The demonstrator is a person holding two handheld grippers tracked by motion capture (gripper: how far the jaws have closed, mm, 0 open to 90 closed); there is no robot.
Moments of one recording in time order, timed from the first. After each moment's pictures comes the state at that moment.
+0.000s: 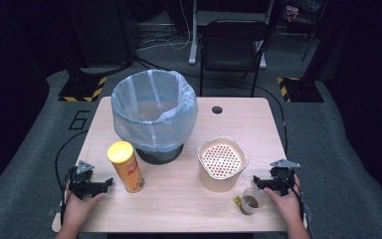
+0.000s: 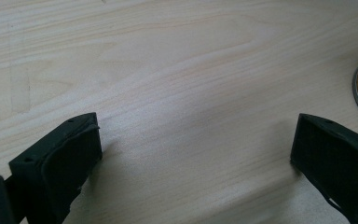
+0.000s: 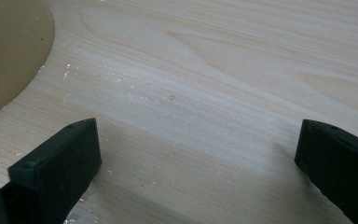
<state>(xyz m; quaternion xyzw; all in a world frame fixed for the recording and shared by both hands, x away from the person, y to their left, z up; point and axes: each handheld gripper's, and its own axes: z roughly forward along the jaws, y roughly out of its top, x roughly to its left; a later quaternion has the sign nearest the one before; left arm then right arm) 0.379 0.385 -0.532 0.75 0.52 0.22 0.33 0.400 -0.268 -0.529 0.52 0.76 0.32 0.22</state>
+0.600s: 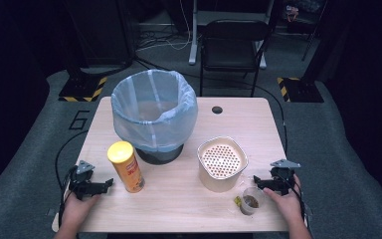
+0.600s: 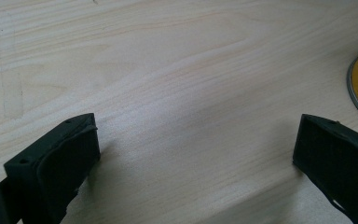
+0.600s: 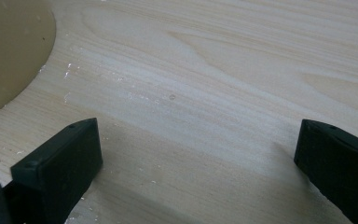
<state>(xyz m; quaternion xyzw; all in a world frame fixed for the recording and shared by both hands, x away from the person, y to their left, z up) 0.380 0.387 -0.531 0.77 0.51 0.21 0.32 0.399 -0.269 -0.529 0.52 0.76 0.32 0.22</state>
